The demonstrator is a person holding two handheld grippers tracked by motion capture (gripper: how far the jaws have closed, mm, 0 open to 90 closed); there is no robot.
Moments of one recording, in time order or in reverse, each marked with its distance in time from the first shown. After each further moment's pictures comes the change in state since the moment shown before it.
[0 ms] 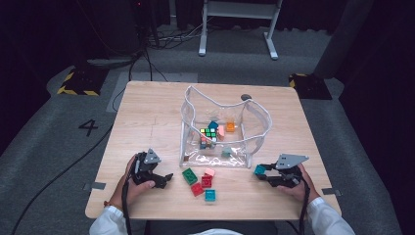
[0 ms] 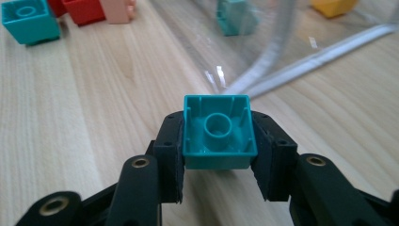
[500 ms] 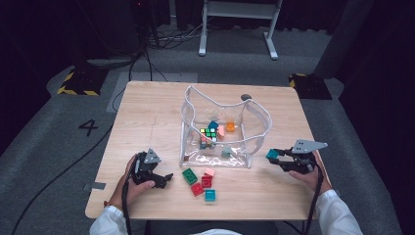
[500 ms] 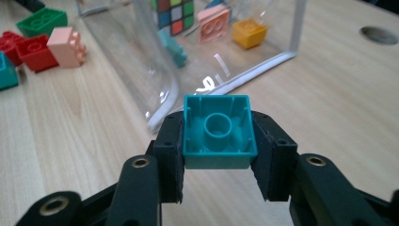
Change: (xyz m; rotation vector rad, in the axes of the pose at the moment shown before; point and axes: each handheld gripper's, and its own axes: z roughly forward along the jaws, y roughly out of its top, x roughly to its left) left arm 0.001 0.001 0.000 0.001 -0.001 0.011; right arm -0.042 0.013 -0.035 -0.084 -0.088 0.069
